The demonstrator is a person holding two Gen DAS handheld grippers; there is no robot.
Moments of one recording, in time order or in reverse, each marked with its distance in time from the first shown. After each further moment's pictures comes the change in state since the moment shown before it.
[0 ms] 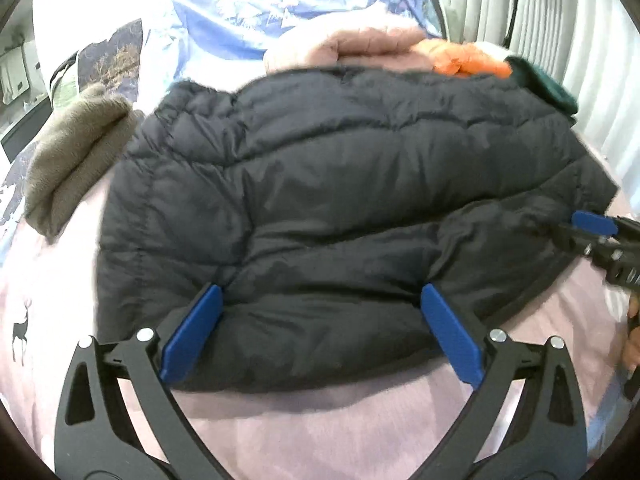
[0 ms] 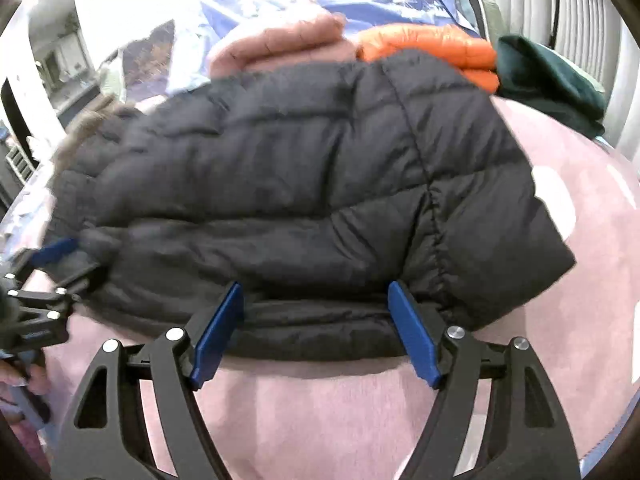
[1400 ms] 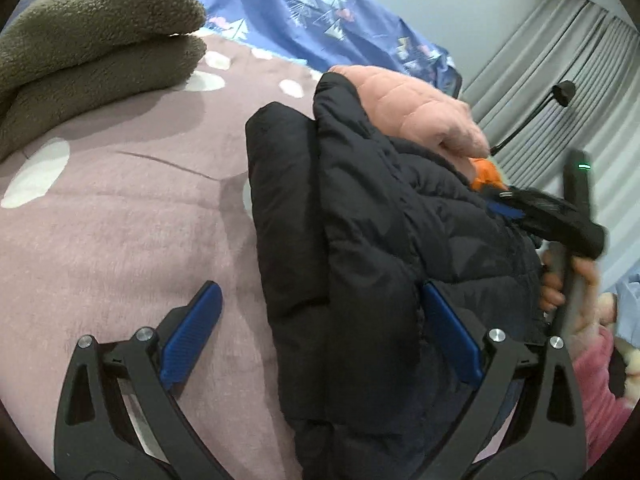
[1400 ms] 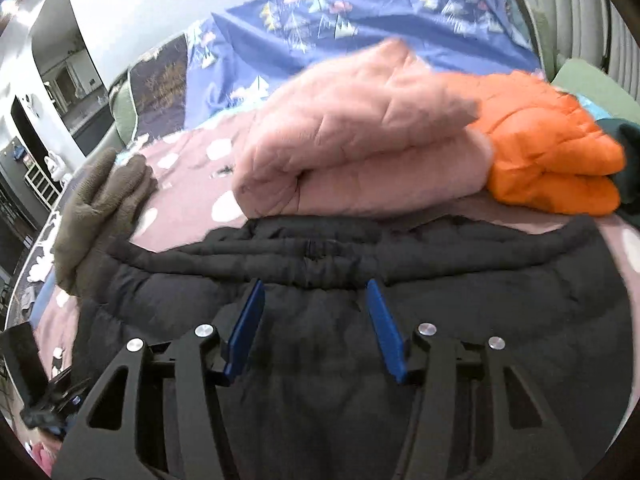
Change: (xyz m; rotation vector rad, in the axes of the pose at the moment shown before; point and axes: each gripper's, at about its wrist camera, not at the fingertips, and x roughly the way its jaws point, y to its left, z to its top) left arm 0.084 0.184 0.018 -0.406 -0.029 -0.380; right arm 0.161 0.061 0.181 -0.001 0.100 0.031
